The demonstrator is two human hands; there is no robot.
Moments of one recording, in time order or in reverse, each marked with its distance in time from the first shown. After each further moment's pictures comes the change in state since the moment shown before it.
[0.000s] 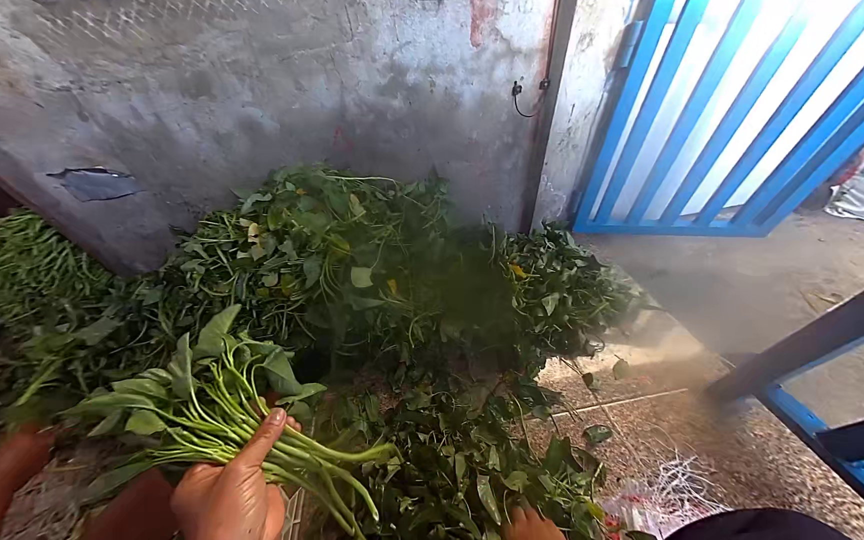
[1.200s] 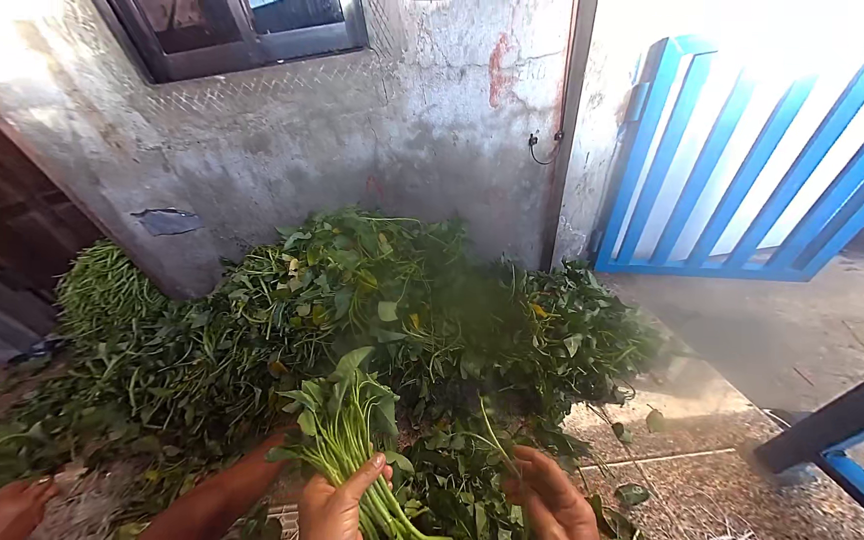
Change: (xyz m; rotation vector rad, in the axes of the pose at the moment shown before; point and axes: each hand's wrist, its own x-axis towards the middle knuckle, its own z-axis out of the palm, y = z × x) left_hand -0.034 -0.024 0.009 0.073 -0.243 -0.331; right_hand -0.037 -0.047 -0.087 1.255 0.882 -0.674
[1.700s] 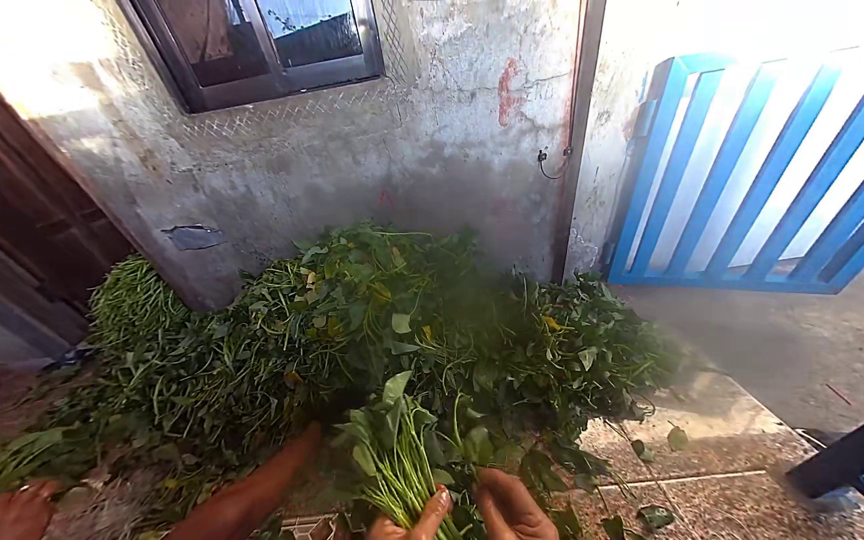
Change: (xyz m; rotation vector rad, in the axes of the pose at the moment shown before) left_hand -0.041 -0.040 0.026 -0.007 -0.043 0.137; right_hand -0.005 -0.005 0.090 0.092 0.264 -0.110
